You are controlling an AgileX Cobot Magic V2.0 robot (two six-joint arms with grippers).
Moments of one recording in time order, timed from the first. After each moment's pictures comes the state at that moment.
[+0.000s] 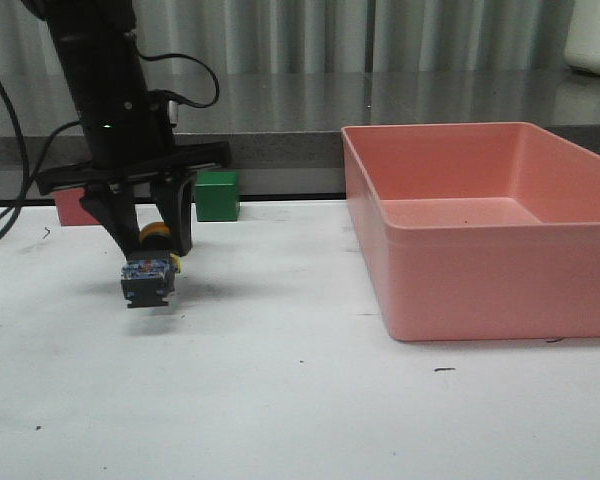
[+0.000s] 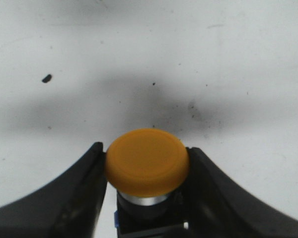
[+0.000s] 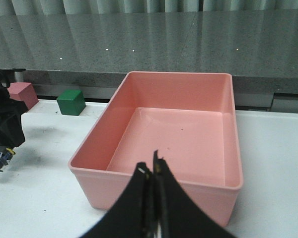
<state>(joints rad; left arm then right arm) -0.33 2.16 -1.79 -0.17 1.21 -0.24 0.16 0.25 -0.39 0.19 0.39 -0.06</state>
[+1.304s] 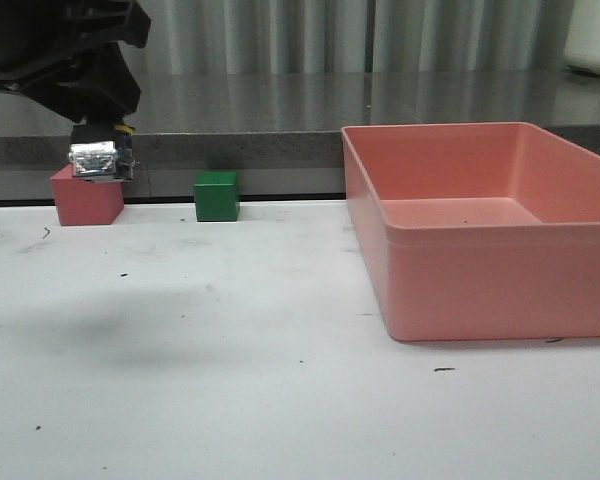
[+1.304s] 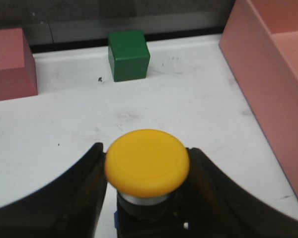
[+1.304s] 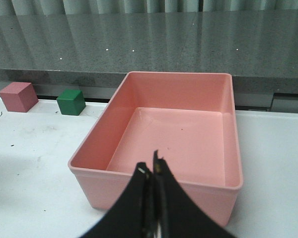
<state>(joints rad) -0.40 1.44 -0.93 0.05 0.15 -0.23 0.16 0.25 -0.39 0.19 0.39 -0.06</state>
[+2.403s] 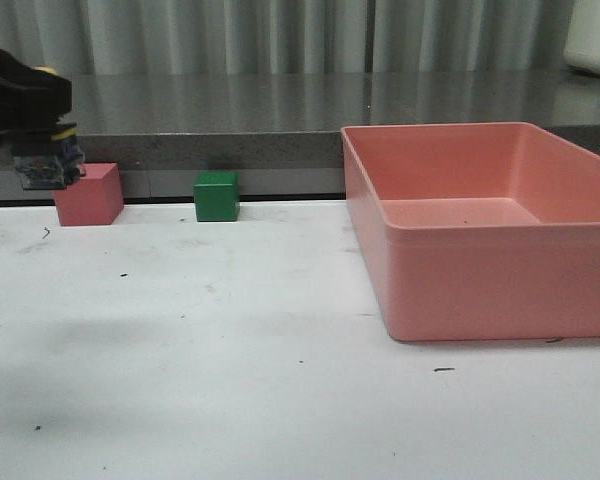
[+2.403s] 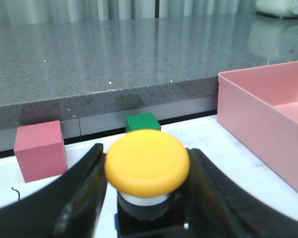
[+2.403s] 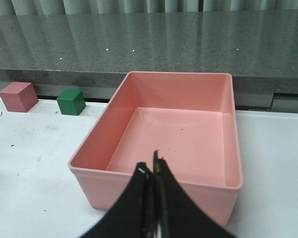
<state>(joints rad) -0.40 1.38 -0.39 -0.05 -0.79 0.01 0.16 0.25 -0.39 0.19 0.39 -0.06</state>
